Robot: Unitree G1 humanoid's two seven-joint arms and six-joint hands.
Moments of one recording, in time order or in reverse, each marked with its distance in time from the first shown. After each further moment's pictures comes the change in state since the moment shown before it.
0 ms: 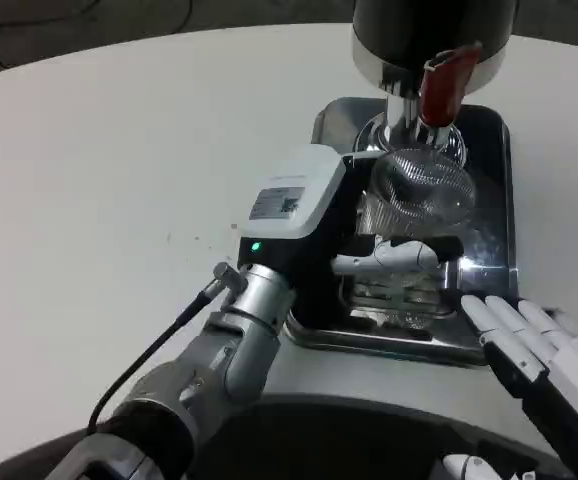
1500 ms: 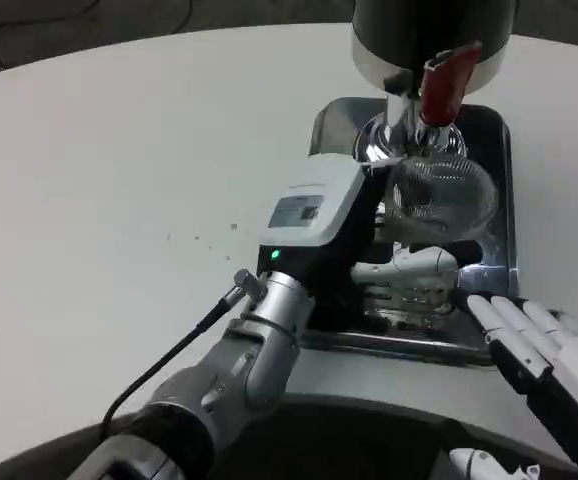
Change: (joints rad) left arm -0.016 -0.053 -0.007 0.049 -0.006 0.021 0.012; right arm -0.032 -0.007 -0.018 0.031 0.024 0.010 0.018
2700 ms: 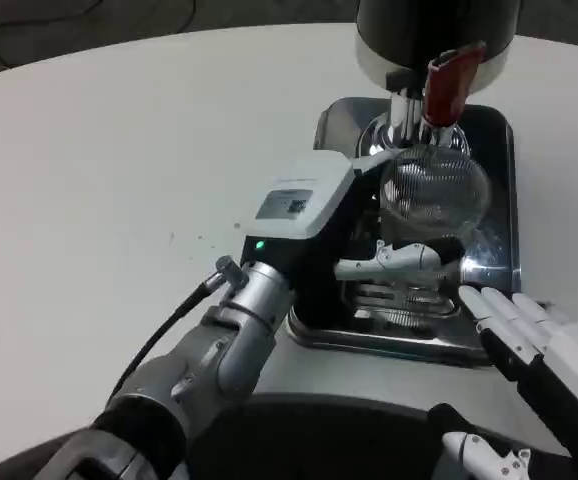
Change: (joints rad) left arm 0.016 0.079 0.013 -0.071 -0.001 -0.052 -0.122; right arm -0.068 -0.019 0.024 0.042 0.021 0.028 0.000
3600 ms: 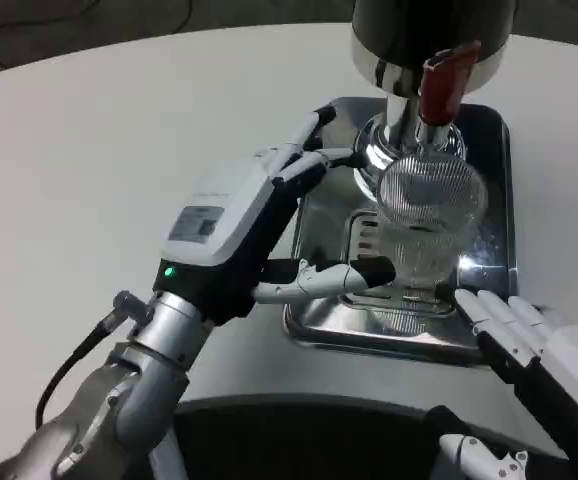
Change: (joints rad) left arm 0.388 0.217 0.185 -0.654 -0.042 0.036 -0.178; right arm 0.003 -0.003 0.010 0.000 0.011 0.008 -0.001
